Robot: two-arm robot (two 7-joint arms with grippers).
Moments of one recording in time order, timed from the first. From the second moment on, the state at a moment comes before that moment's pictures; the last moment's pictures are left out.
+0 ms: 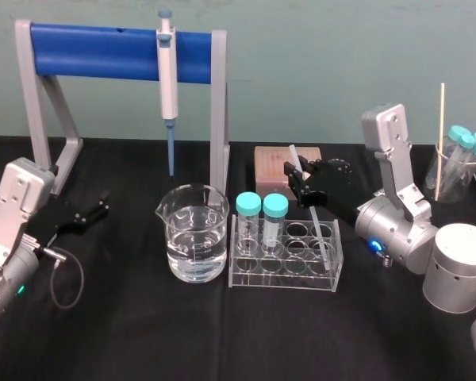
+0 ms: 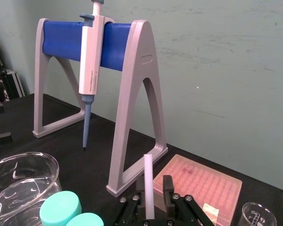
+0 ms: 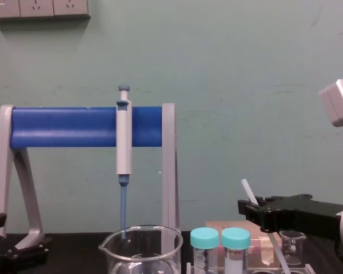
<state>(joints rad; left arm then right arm) -0.20 0.60 0.45 -1.41 -0.25 -0.12 0.03 0.35 0.32 -0.38 -1.35 0.31 0.11 0.32</state>
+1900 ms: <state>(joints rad) -0.20 0.60 0.45 -1.41 -0.25 -0.12 0.03 0.24 0.30 -0.22 -1.55 0.40 -0.24 0.40</state>
